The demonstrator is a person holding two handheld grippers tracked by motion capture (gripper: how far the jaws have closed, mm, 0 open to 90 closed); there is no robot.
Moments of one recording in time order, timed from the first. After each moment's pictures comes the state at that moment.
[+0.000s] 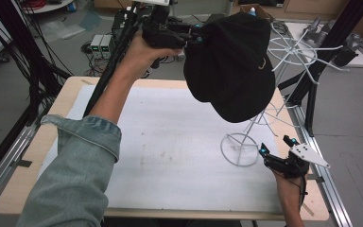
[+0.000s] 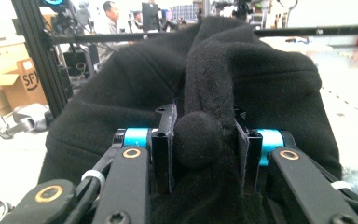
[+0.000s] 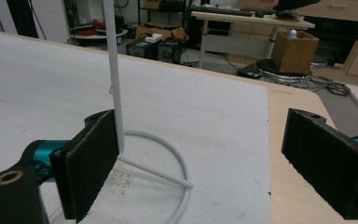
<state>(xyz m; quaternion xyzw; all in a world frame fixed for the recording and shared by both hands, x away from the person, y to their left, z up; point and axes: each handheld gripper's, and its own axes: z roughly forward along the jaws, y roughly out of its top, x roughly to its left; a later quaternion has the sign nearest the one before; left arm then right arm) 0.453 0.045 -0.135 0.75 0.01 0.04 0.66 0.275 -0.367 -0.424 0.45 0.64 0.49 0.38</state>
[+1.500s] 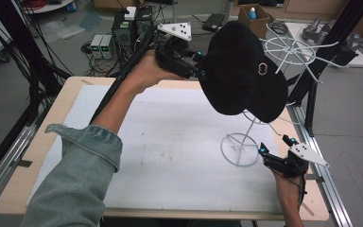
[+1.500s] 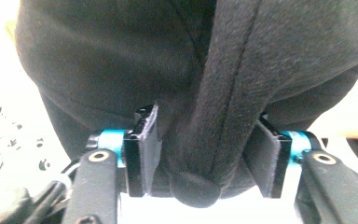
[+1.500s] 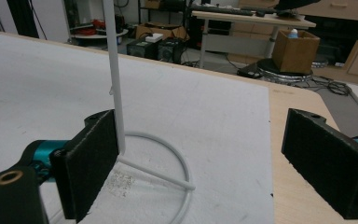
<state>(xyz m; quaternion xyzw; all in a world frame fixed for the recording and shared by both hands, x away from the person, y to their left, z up) 0.448 0.021 -0.179 0.84 0.01 0.07 0.54 0.277 -0.366 -0.424 0.45 0.64 0.49 0.38</state>
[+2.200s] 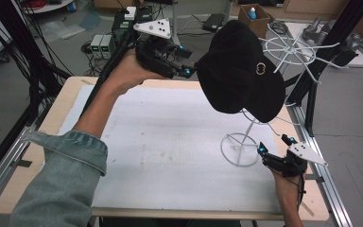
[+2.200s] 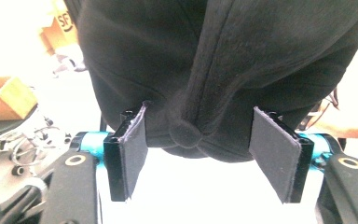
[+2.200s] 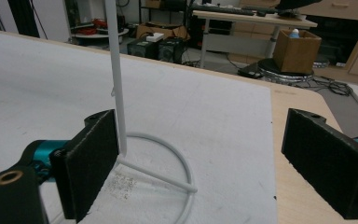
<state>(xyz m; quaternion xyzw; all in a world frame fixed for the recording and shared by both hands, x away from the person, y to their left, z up) 0.431 0.067 -0.167 0.82 0.05 0.11 0.56 0.279 -0.364 -0.424 0.45 0.64 0.49 0.38</state>
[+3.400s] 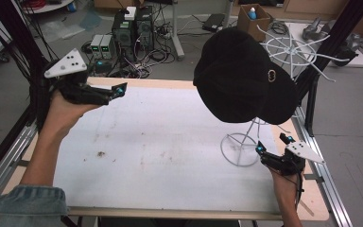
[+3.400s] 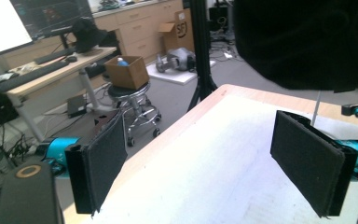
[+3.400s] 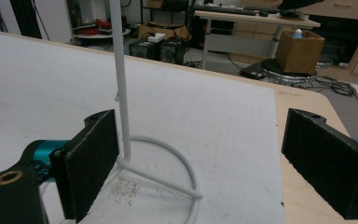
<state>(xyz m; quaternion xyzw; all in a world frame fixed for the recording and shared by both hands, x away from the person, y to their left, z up) 0.353 0.218 -0.233 0.74 0.23 0.27 0.58 0.283 -0.359 -0.423 0.45 0.65 0.49 0.38</state>
